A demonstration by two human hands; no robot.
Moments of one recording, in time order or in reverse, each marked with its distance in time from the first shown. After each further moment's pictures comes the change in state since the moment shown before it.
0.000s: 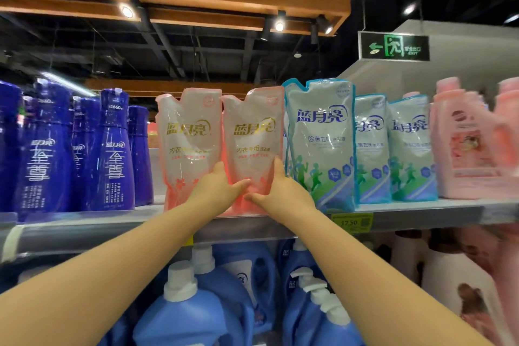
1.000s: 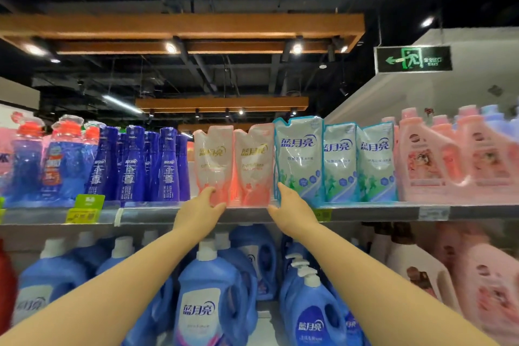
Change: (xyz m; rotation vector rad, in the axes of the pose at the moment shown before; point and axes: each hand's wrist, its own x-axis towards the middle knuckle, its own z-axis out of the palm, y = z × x) left_hand -0.180 0.047 -0.071 0.075 0.165 -0.108; right_hand -0.146 0.011 -0.094 0.213 -0.086 -0.121
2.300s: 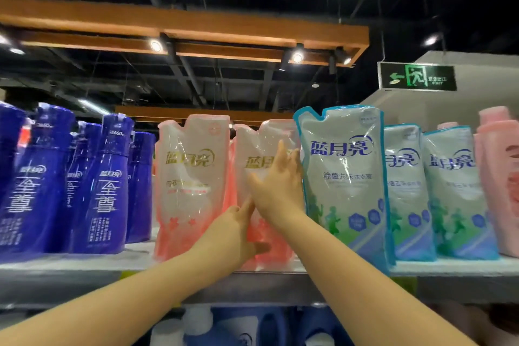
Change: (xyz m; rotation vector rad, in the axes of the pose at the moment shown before) left_hand 0.189 -0.025 0.132 -0.002 -0.127 0.447; right_hand 0.226 -0.005 0.072 0.109 0.406 -0.102
